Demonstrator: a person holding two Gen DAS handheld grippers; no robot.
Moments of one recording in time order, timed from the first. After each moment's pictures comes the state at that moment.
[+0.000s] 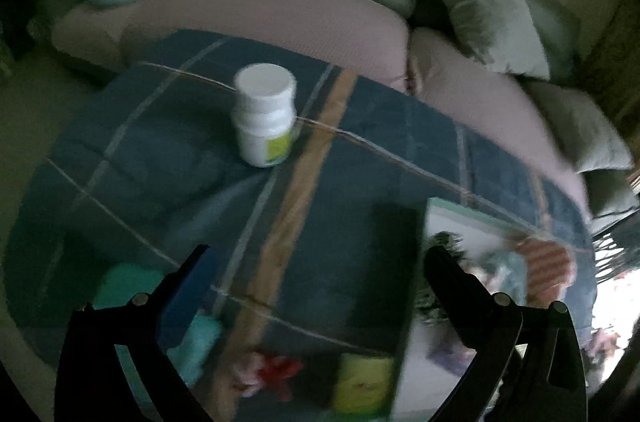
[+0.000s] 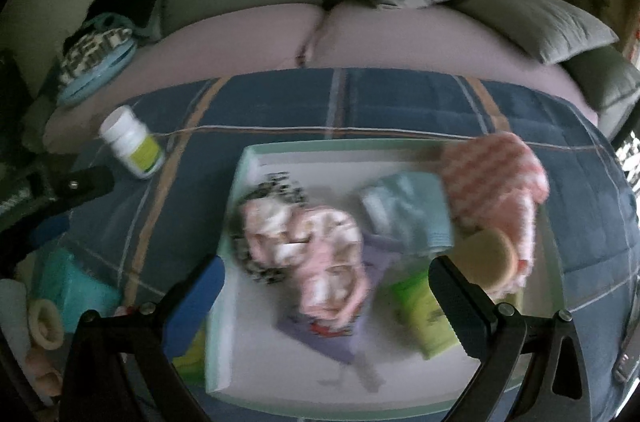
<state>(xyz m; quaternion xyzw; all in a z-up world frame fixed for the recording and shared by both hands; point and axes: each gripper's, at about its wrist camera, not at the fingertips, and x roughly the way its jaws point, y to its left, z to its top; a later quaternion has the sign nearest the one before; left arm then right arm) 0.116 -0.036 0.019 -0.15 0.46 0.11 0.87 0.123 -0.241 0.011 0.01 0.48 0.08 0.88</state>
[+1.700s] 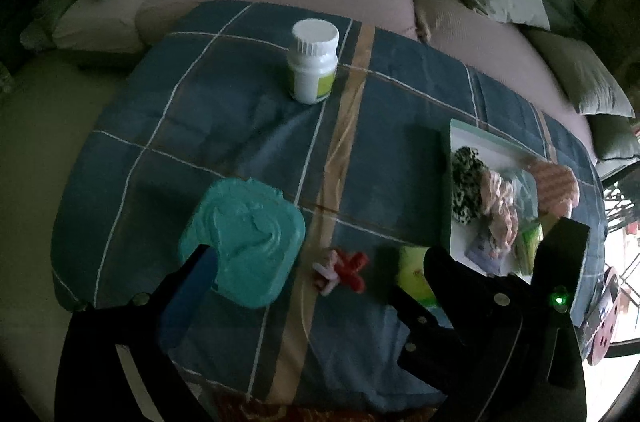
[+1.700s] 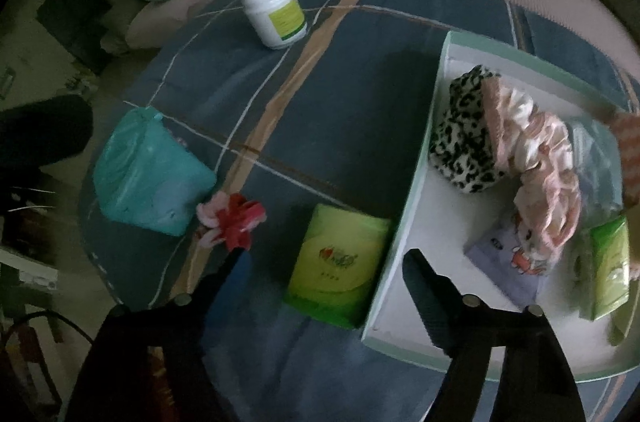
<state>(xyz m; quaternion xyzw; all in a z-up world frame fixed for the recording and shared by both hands) 0.047 -0.013 0.041 -0.12 0.54 0.09 0.83 0.085 -0.155 -0.041 -0.02 0.58 0.27 0.77</state>
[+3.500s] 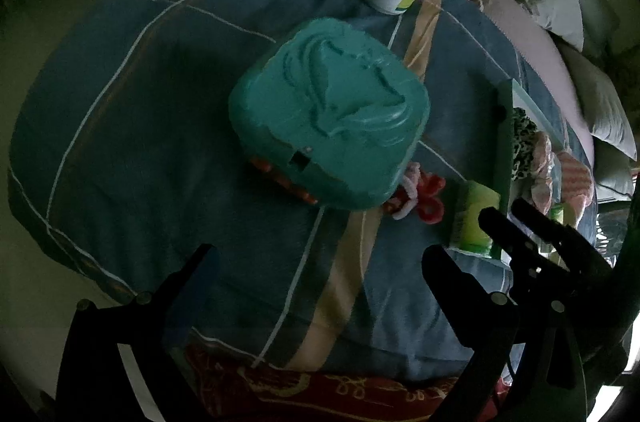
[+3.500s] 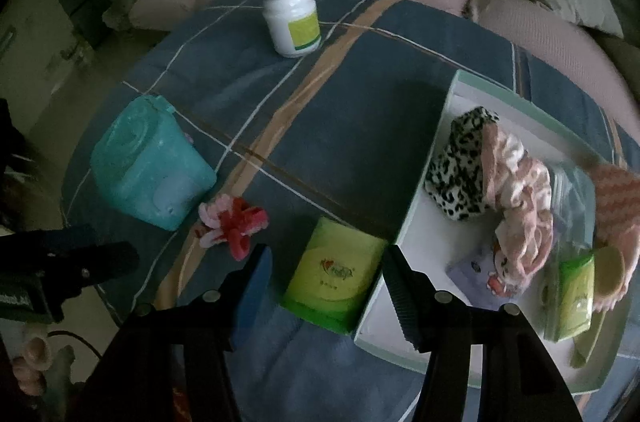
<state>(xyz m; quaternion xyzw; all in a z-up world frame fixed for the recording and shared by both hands) -0.005 0.041 -0.044 -0.24 0.59 0.09 0.76 0.080 -0.129 -0.026 -0.11 0.54 0.25 0.79</state>
